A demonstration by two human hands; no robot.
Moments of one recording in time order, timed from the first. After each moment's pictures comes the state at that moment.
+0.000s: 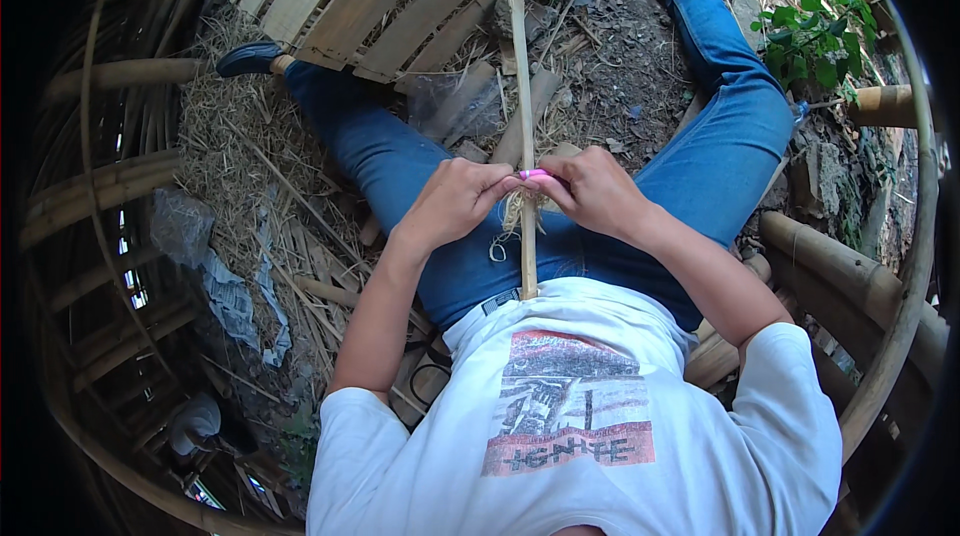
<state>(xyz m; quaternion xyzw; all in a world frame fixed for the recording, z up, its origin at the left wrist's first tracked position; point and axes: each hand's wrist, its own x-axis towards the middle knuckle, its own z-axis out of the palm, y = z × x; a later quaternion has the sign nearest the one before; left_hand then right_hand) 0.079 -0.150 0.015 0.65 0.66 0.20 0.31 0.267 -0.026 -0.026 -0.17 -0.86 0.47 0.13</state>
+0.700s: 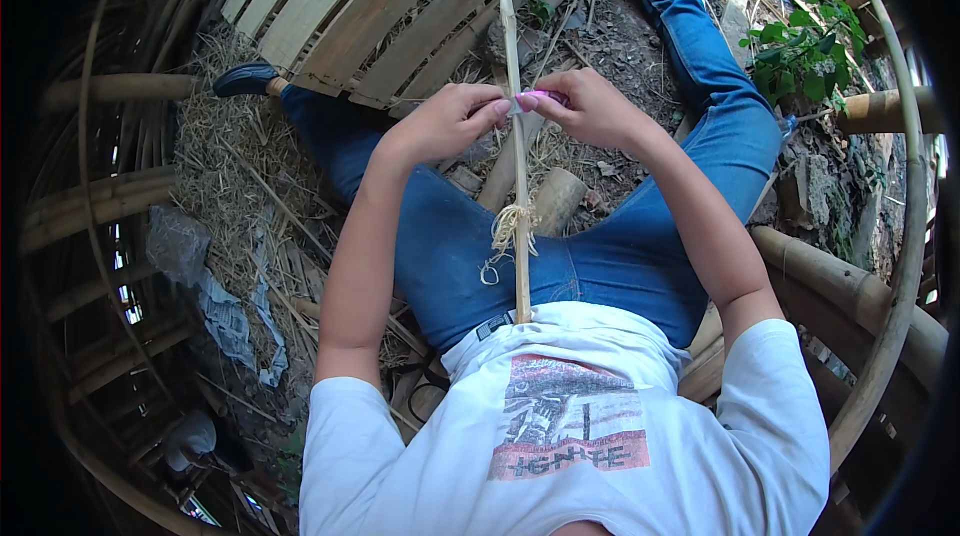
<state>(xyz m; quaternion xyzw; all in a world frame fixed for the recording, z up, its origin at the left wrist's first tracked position) 0.021 -0.057 0.032 0.60 0.66 0.18 0.42 0.215 0.071 -0.021 -0.16 -0.85 0.49 0.13</state>
